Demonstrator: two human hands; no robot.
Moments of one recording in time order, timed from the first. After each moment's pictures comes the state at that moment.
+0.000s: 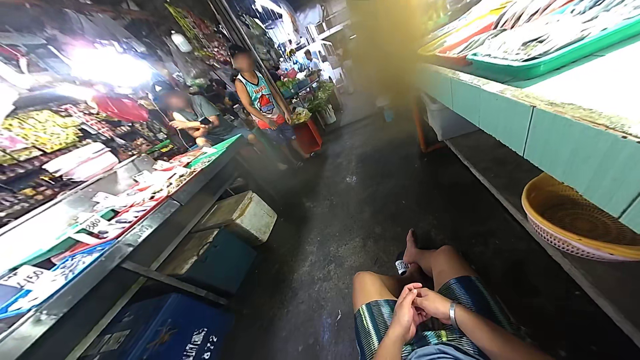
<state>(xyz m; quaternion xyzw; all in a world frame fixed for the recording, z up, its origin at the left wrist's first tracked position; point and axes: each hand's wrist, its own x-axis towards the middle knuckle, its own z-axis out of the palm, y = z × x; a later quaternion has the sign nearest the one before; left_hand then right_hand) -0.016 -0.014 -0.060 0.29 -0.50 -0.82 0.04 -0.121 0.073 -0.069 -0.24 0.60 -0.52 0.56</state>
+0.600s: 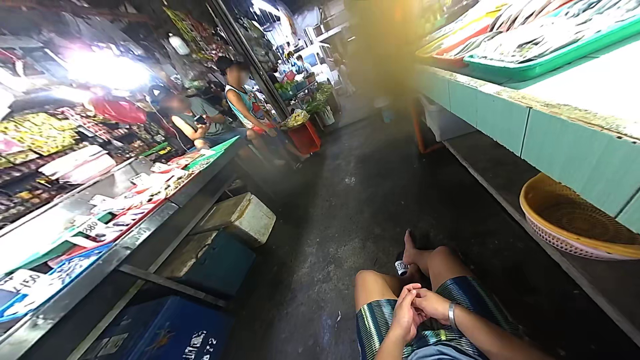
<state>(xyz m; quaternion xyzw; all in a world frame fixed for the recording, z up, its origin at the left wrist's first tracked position) -0.017 -0.011 -0.059 0.29 -0.49 -0.82 0.05 -0.119 0.074 -0.065 -0.24 0.59 -0.53 0.56</state>
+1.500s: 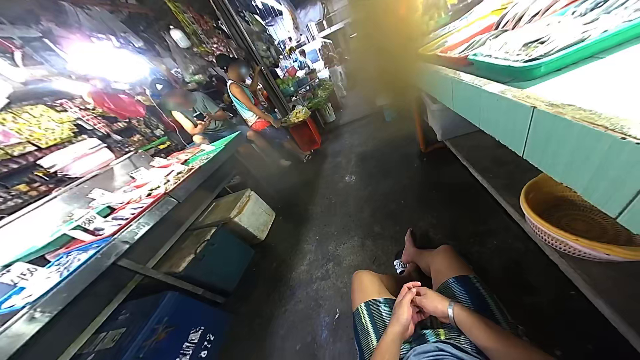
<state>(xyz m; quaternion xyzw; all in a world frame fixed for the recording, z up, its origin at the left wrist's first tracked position) -0.018 -0.014 -0.061 0.29 -0.51 -0.81 0.03 -0.121 0.075 -0.067 -0.23 0.59 -0.53 0.57</state>
